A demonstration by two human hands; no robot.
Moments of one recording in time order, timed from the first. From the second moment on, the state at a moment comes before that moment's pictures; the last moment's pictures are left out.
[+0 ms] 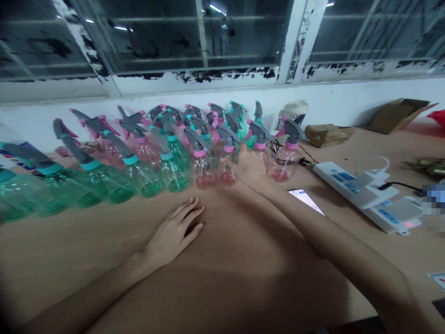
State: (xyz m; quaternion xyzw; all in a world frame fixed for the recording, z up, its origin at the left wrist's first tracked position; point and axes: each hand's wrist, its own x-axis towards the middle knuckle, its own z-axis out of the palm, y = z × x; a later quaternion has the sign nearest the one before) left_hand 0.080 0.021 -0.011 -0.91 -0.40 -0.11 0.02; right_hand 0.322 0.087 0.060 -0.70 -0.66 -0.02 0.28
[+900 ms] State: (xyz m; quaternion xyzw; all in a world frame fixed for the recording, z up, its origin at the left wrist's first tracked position) left_hand 0.078 0.022 -0.011 -0.91 -0.39 -0.14 0.02; right_hand 0.385 0.087 0.051 -0.77 -0.58 -0.08 0.25
